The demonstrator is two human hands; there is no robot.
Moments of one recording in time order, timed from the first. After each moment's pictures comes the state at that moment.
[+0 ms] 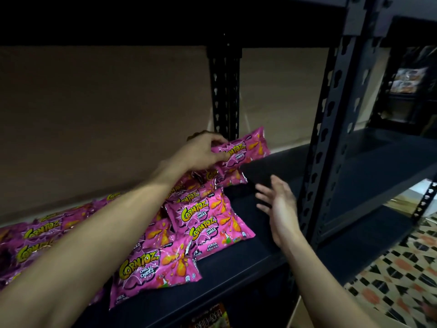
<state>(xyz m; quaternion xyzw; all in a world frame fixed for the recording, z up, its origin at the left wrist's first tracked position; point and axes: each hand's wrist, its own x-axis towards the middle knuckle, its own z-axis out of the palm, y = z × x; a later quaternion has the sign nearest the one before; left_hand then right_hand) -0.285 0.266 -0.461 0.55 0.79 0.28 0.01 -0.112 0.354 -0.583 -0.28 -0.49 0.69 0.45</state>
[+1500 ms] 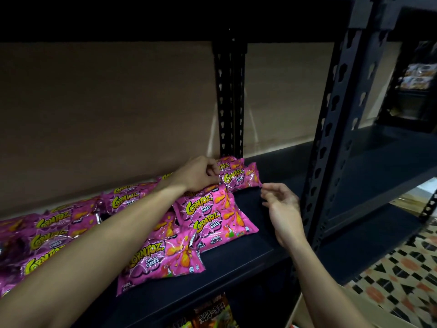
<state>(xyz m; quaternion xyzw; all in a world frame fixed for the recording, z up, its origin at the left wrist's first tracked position) -0.304 0.252 -0.524 0.54 0.80 0.26 0.03 -0.105 0.352 -0.604 -0.29 -0.61 0.58 0.45</state>
